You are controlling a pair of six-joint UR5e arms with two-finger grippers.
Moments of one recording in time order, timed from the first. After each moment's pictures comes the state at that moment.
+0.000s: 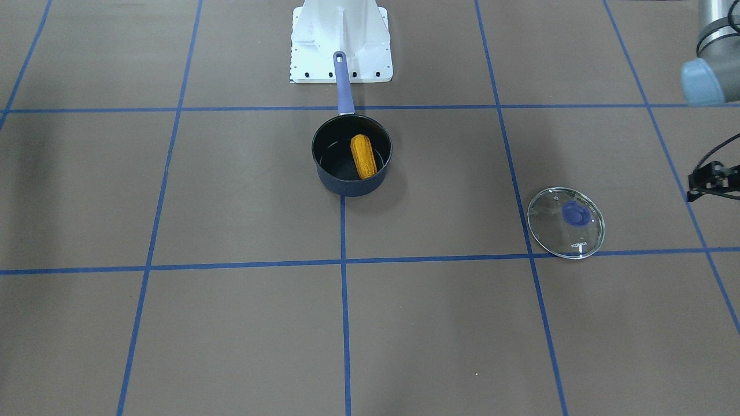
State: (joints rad) left arm -1.38 -1.76 -1.56 -1.56 -2.26 0.04; right arm 1.51 -1.47 1.72 -1.70 2.27 0.07
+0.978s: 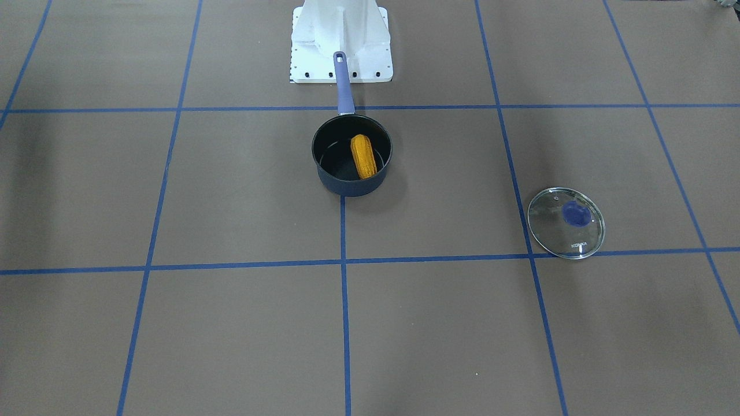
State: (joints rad) left arm -1.58 -1.73 -1.43 -1.56 -2.31 0.21; right arm 1.51 -1.51 1.73 -1.70 2.29 0.06
